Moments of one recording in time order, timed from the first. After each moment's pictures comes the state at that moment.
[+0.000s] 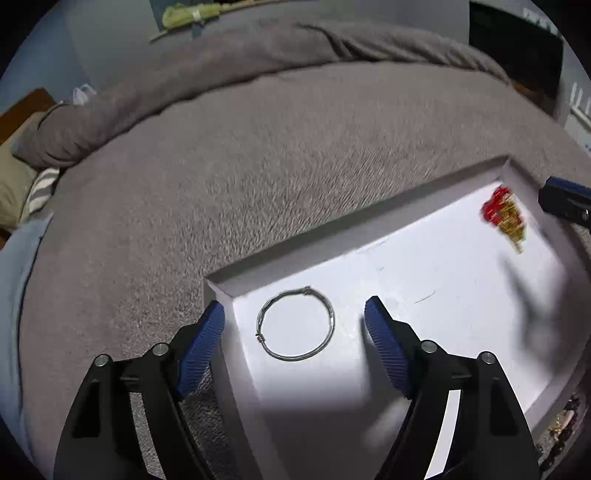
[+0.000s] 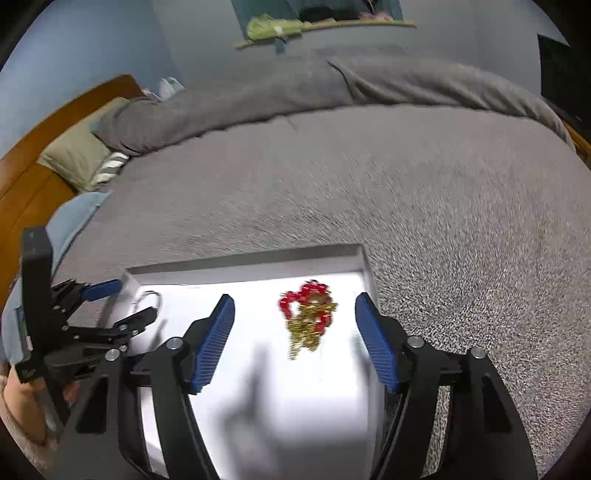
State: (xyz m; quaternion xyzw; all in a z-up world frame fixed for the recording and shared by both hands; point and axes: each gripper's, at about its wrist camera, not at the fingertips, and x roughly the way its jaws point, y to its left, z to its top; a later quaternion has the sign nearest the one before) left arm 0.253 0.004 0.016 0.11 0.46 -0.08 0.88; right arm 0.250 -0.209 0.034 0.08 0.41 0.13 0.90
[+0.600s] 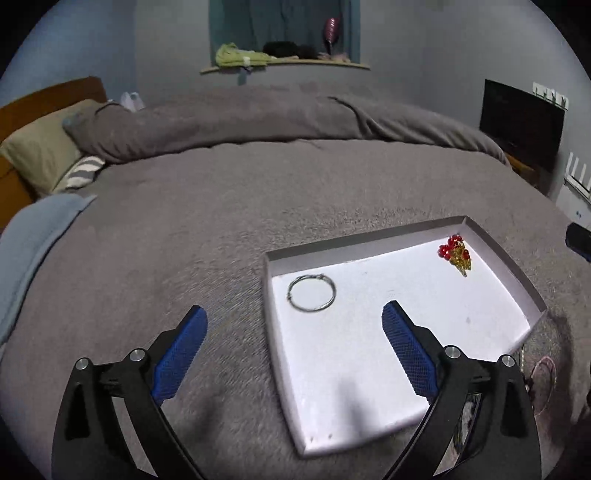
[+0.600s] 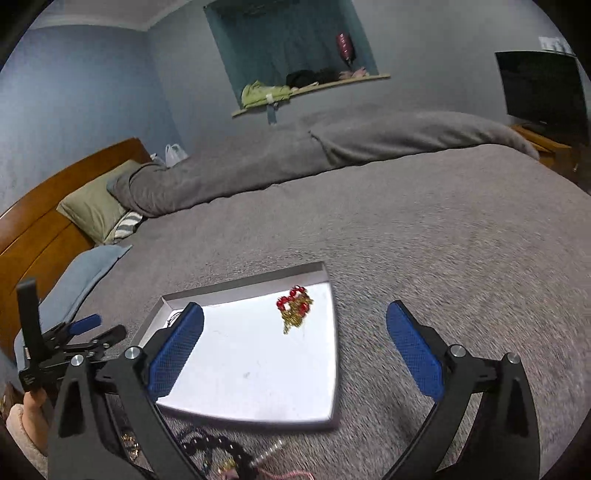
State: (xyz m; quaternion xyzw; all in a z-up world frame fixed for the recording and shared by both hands) left arm 0.149 0.044 0.060 0.03 0.35 -0.04 0.94; right arm 0.142 -0.254 0.071 0.13 0.29 0.10 0.94
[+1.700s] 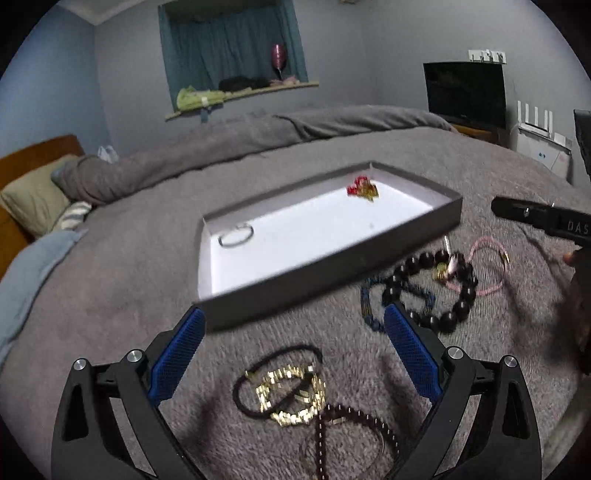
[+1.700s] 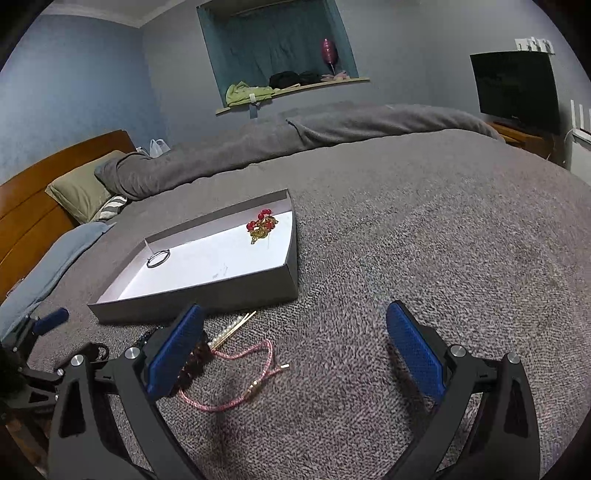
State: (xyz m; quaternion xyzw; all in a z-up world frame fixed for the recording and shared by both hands) left arm 0.026 -0.019 0.010 0.11 0.29 -0.10 0.94; right arm 0.048 -0.268 0.008 0.11 0.29 0.06 0.95
